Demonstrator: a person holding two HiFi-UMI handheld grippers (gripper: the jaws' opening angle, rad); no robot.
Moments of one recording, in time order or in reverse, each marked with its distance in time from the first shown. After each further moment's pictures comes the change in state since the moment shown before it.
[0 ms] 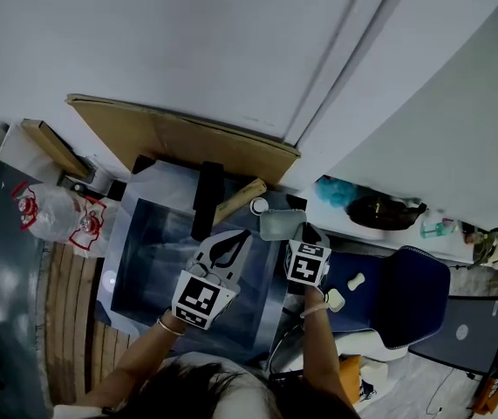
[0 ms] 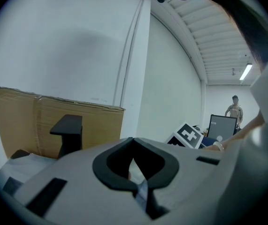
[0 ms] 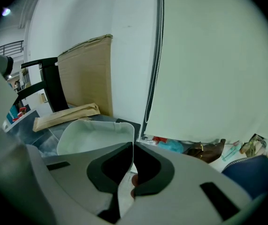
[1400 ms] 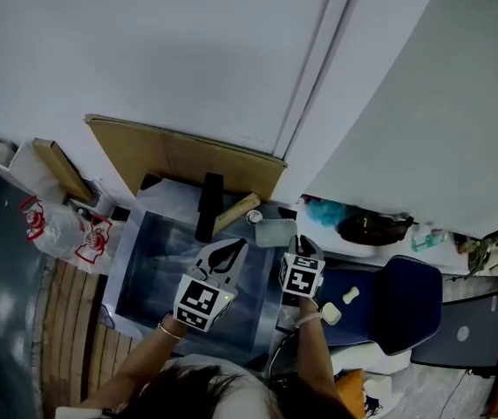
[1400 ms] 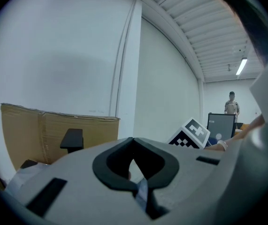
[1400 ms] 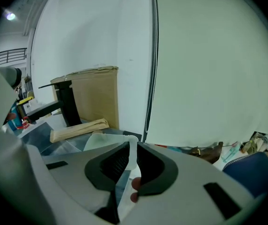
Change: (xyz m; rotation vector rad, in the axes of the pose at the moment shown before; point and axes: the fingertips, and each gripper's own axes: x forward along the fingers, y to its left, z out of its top) left arm -0.032 -0.022 0.022 0.064 -0.041 0.009; right arm -0.060 0.007 0.018 0.032 -0.112 0.001
